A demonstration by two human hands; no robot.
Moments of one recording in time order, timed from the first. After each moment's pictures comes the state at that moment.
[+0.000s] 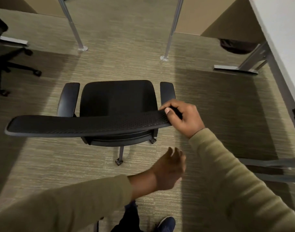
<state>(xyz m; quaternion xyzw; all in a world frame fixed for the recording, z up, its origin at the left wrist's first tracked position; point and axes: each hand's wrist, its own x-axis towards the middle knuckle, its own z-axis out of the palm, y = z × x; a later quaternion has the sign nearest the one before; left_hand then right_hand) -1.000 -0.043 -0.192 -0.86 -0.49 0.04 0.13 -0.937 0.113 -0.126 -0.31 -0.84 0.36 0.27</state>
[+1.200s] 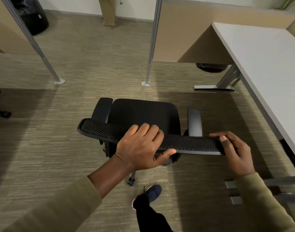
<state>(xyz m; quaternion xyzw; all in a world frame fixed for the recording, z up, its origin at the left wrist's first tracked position) -1.137 0.183 -0.119 -0.77 -0.53 -0.23 0.26 -0.825 0.256 -0.124 -0.51 -0.72 0.32 0.35</state>
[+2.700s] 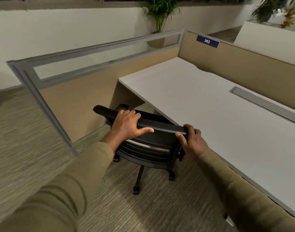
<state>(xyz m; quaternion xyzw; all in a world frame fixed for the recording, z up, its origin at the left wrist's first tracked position) -1.009 0.959 -0.090 -0.91 -0.39 -0.10 0.06 -0.774 0.785 -0.097 -0.83 -0.49 0.16 0.21</state>
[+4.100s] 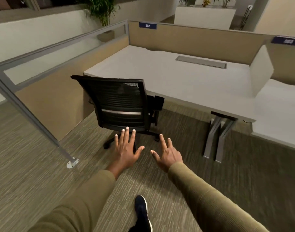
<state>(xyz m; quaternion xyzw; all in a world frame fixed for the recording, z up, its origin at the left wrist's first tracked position) -1.118 0.651 -0.213 -0.94 -0.34 -0.06 -0.08 -0.984 0.488 -0.176 -0.90 -0.40 0.17 0.10</state>
